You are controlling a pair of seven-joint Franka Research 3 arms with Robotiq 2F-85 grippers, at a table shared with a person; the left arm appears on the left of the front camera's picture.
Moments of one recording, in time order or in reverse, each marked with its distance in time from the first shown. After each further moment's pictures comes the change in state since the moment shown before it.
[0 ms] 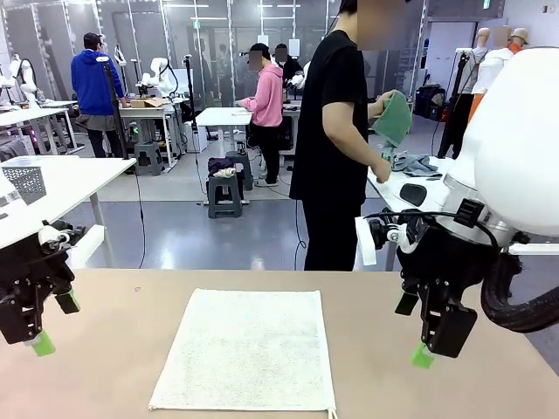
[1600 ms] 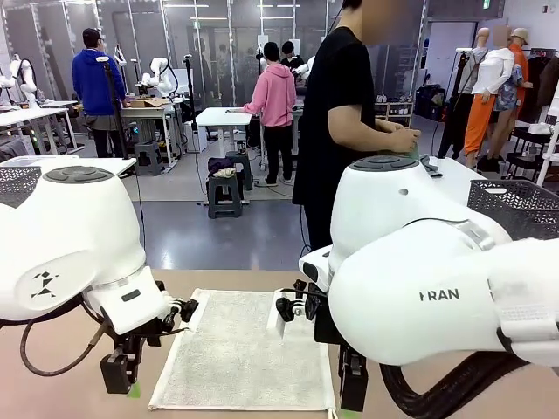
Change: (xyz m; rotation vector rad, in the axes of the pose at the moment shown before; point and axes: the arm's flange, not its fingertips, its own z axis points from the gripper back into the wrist) left arm 0.125 -0.029 -0.108 0.105 0.207 -0.213; right arm 0.080 0.004 -0.120 -0.056 0.193 -0.048
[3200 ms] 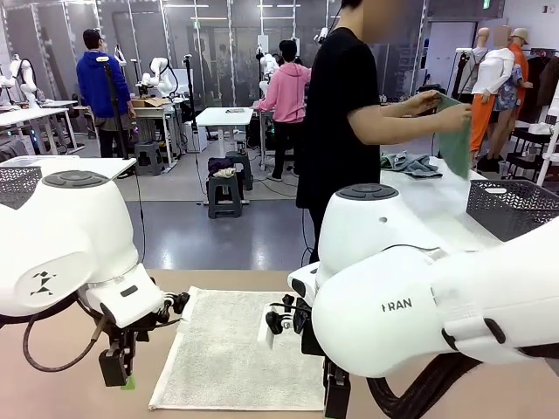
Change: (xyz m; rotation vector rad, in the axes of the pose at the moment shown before) left arm -0.023 0.018 -0.015 0.010 0.030 0.123; right arm 0.016 -0.013 -0.040 0.023 -0.031 0.027
